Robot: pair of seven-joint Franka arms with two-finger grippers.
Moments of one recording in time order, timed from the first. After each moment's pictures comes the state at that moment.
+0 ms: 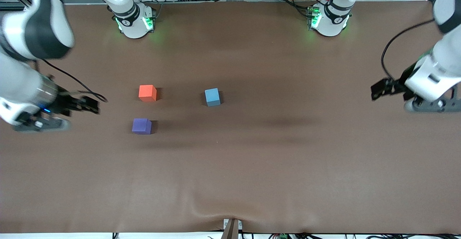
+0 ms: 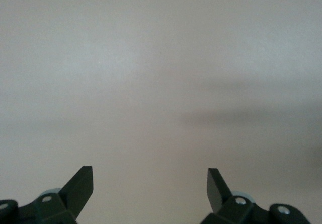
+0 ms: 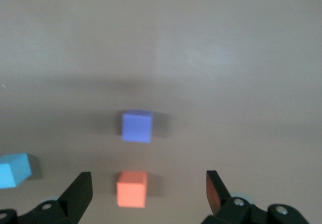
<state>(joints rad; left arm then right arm) 0.09 0.10 -0.24 -1.53 0.04 1.62 -0.11 0.08 0.26 0.03 -1.55 0.02 1.77 0.03</state>
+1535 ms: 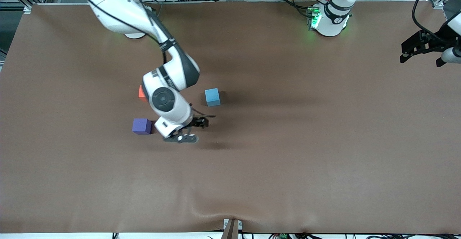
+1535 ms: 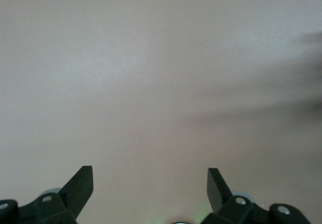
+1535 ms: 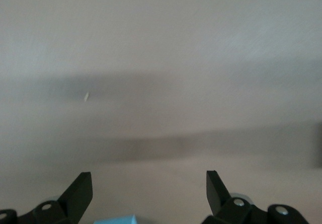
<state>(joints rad) -0.07 -0.07 0.02 -1.55 0.02 1.48 0.10 0.53 0.64 0.04 -1.55 0.06 2.13 0.54</state>
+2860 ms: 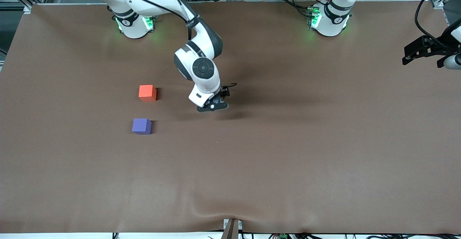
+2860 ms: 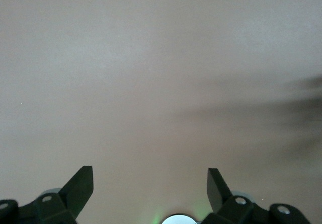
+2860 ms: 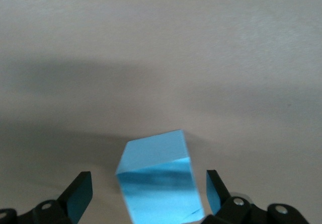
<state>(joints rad) -0.03 -0.05 0.01 -1.56 0.01 1.47 0.10 0.72 0.56 0.05 -1.79 0.06 2.28 0.56</state>
